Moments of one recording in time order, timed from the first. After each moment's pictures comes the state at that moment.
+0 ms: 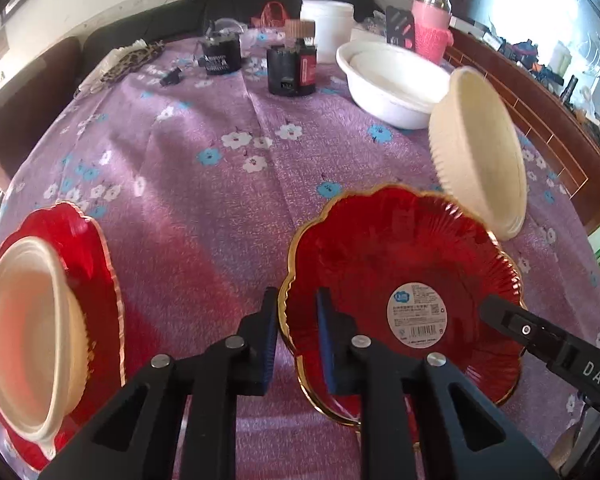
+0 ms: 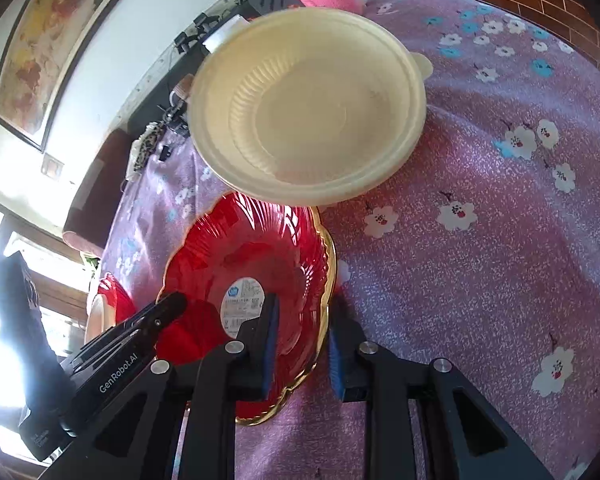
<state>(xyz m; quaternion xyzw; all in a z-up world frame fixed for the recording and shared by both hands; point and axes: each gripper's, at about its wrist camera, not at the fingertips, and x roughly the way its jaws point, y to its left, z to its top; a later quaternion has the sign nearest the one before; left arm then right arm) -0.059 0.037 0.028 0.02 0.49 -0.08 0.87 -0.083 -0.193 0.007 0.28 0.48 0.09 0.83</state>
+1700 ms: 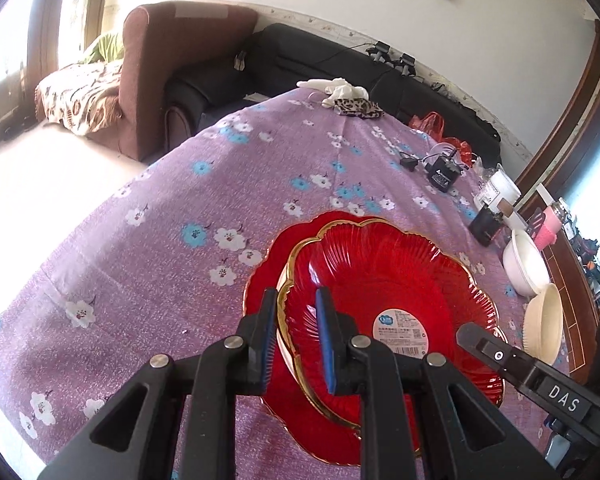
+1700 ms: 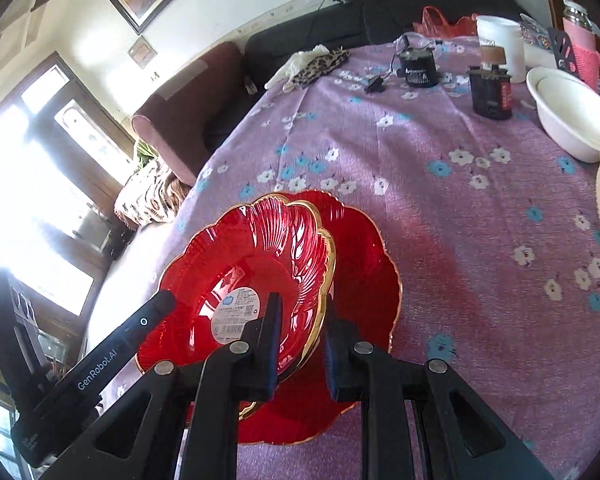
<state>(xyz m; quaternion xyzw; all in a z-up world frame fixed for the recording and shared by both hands) -0.140 0.303 0.057 -0.22 0.38 0.10 0.89 -0.070 0.062 0.051 0.11 0.48 0.26 0.83</state>
